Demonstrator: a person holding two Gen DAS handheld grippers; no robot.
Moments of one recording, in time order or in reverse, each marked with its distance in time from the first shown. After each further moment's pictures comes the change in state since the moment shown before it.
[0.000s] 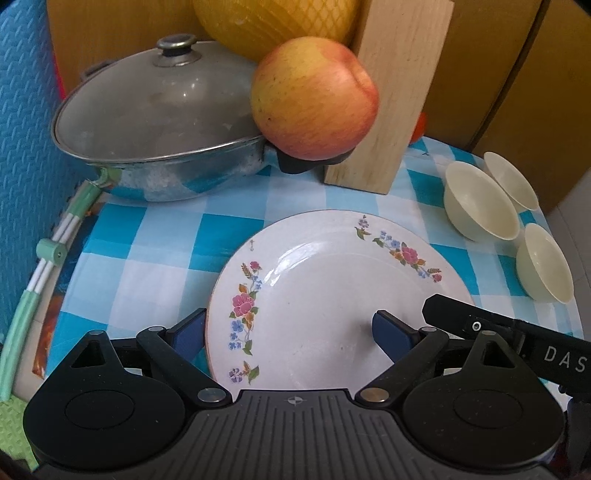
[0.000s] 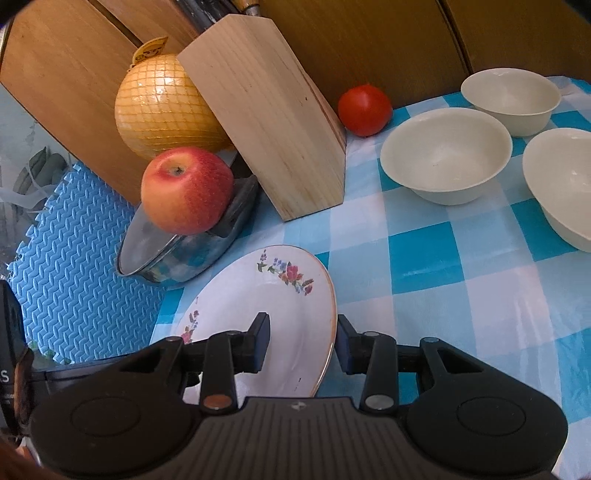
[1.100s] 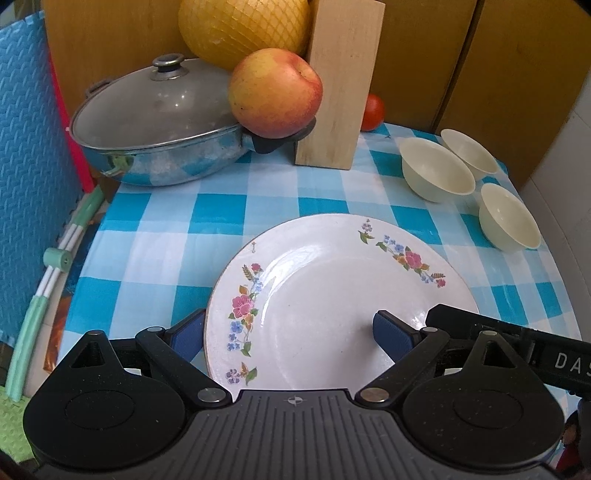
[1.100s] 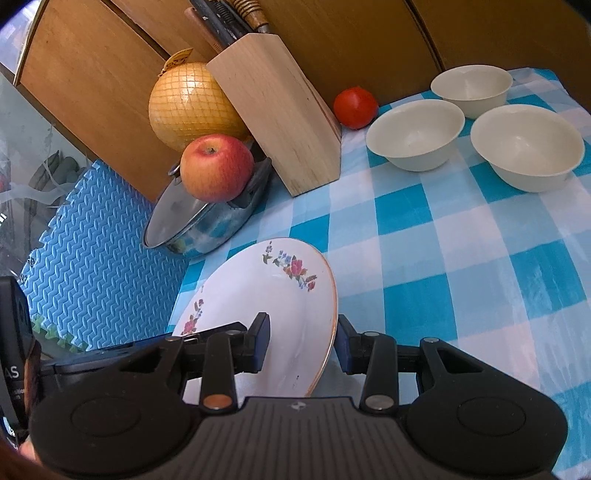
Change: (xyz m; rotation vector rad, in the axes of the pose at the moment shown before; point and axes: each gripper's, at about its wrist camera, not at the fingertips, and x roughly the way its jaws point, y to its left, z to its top) left arm -0.046 -0.014 -0.049 0.086 -0.040 -0.011; right arm -0.059 0.005 -0.051 0.023 -0.016 0.004
